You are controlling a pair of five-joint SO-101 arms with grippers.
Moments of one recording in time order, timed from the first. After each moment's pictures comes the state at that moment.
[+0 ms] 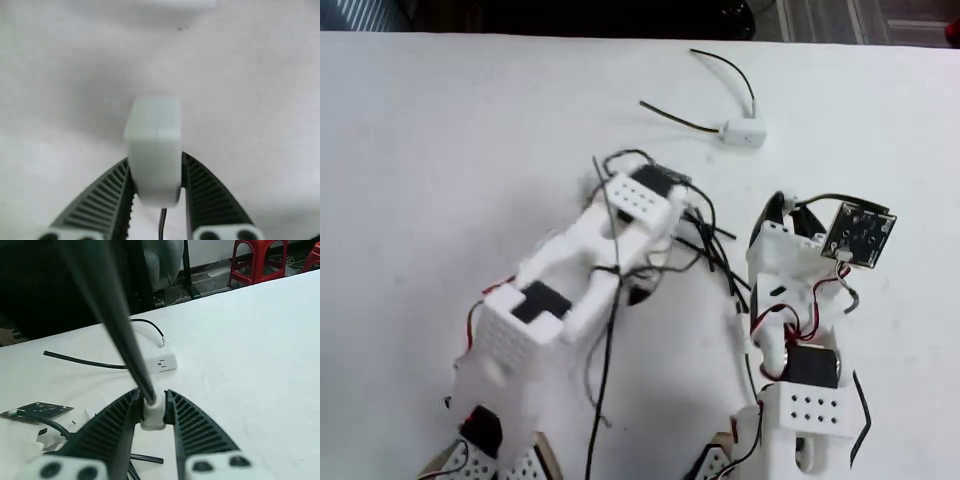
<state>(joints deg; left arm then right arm) 27.4 35.0 -14.2 94.7 10.4 4.1 -70.9 76.0 21.0 -9.2</state>
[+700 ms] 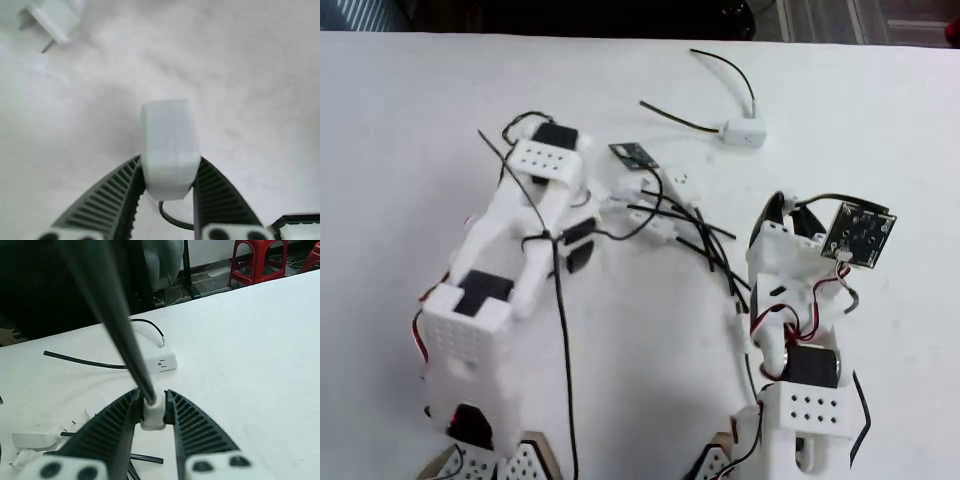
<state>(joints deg) 9.6 28.1 -12.9 95.3 -38.0 4.1 -70.9 76.0 21.0 -9.2</state>
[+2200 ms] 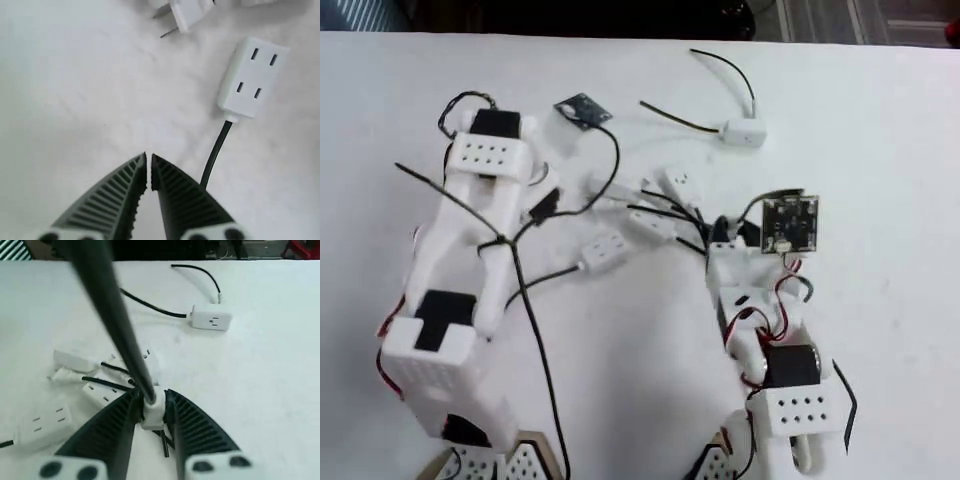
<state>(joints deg) 1.4 17.1 -10.5 90.6 -33.9 -8.8 -70.9 74.1 33.3 -1.0</state>
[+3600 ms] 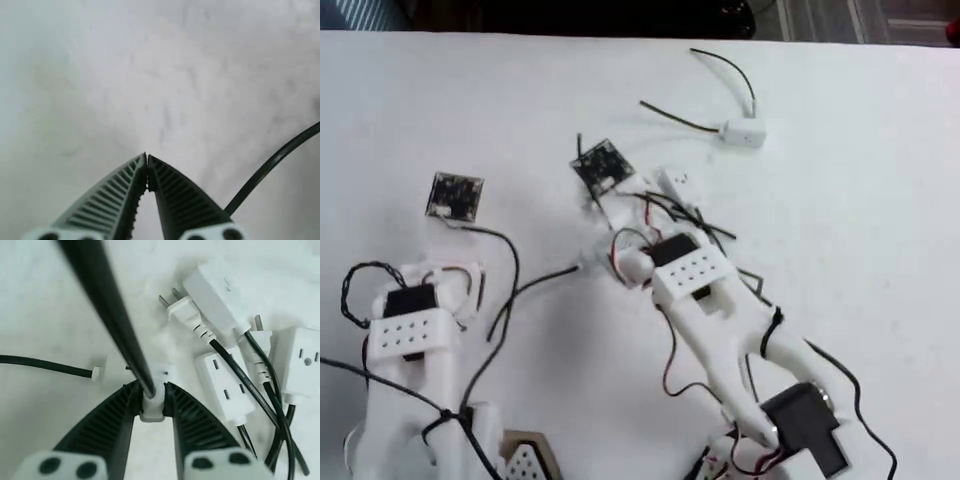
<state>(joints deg) -18.5 -41.6 65.8 47.2 -19.7 -32.2 -10.2 39.0 33.6 11.3</state>
